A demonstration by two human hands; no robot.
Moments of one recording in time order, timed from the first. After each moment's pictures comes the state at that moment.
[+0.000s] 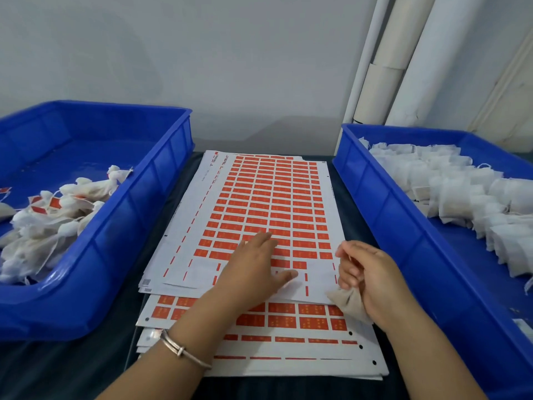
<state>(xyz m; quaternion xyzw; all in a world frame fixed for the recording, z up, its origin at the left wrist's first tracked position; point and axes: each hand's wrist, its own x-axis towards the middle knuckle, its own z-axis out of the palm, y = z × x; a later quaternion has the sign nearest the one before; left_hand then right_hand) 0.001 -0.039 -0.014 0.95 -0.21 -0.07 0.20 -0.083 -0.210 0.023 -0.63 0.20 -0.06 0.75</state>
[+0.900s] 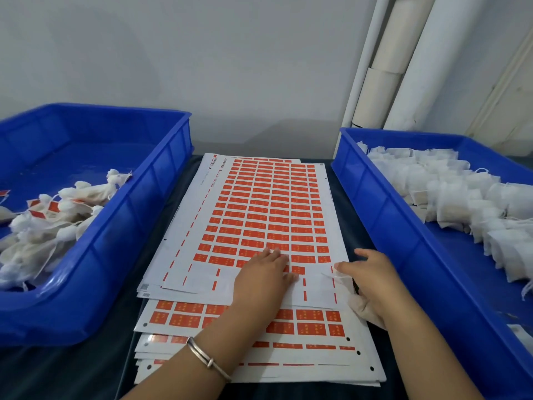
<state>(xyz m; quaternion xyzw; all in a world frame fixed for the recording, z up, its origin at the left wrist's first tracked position) 0.001 -0.062 -0.039 0.96 -0.23 -0.02 0.16 -0.062 -0.228 0.011 -0.72 0.37 -0.01 0.59</state>
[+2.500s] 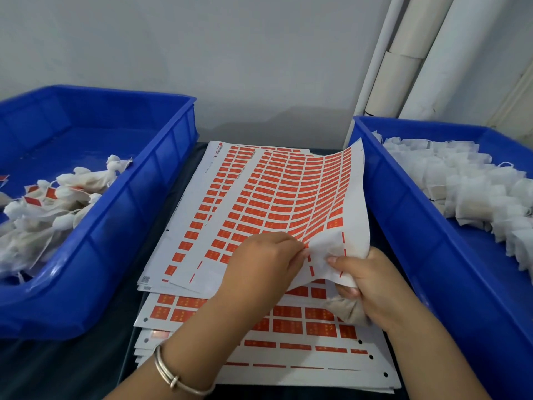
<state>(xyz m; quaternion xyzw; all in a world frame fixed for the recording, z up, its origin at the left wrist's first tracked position) -0.022 -0.036 0.019 0.89 -0.32 0.17 0.28 -0.072 -0.197 0.022 -0.69 0.22 0.00 0.69</state>
